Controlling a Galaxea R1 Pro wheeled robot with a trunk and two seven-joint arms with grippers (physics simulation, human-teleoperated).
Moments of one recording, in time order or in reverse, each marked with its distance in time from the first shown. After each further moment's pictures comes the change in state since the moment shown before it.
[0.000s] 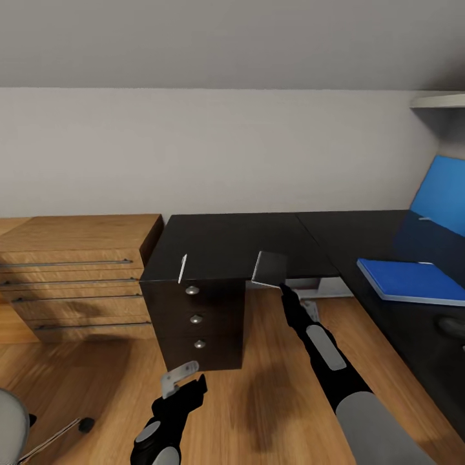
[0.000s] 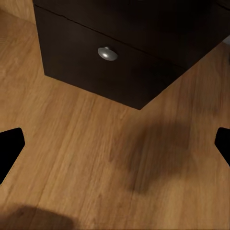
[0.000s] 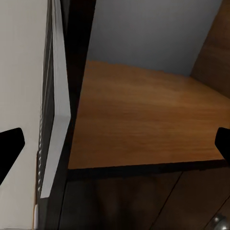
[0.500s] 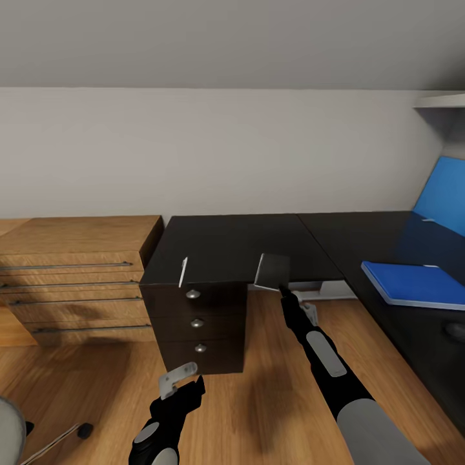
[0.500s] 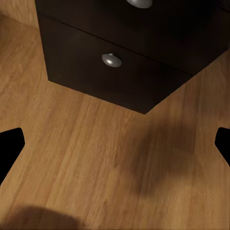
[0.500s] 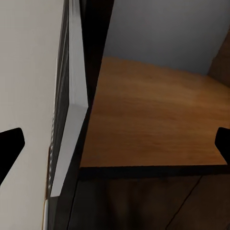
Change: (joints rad) left arm 0.000 0.014 -0.004 0.006 -0.002 -0.001 0.000; right arm 0.027 0.000 0.002 0.001 0.006 0.000 0.098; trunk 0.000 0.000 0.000
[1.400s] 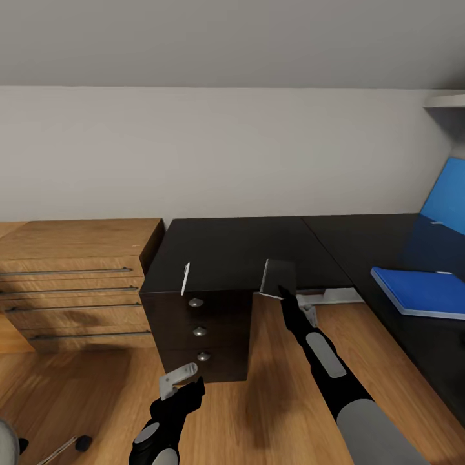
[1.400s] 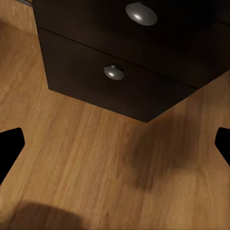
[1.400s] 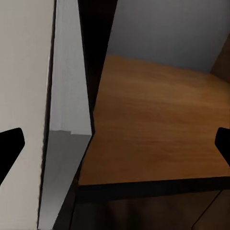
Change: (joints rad) left arm 0.000 0.000 0.000 0.007 0.001 0.000 -0.001; right arm 0.000 0.001 0.000 0.016 0.000 0.001 0.002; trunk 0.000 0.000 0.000
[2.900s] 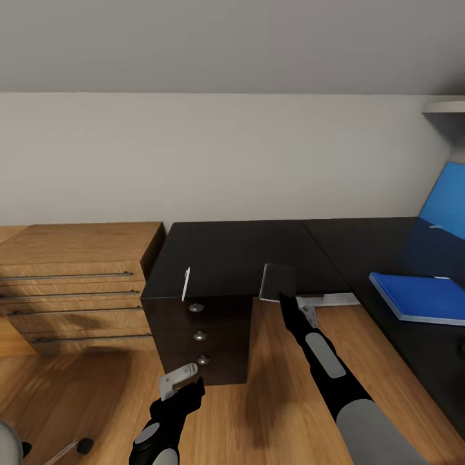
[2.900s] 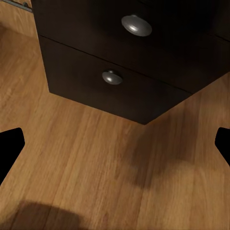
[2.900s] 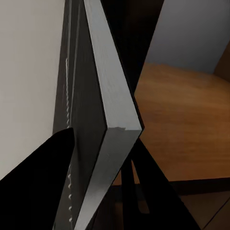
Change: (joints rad) left arm 0.000 0.000 -0.001 0.003 -0.002 -0.002 0.000; right arm 0.000 0.002 0.001 0.003 0.000 -0.003 -0.002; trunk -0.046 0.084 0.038
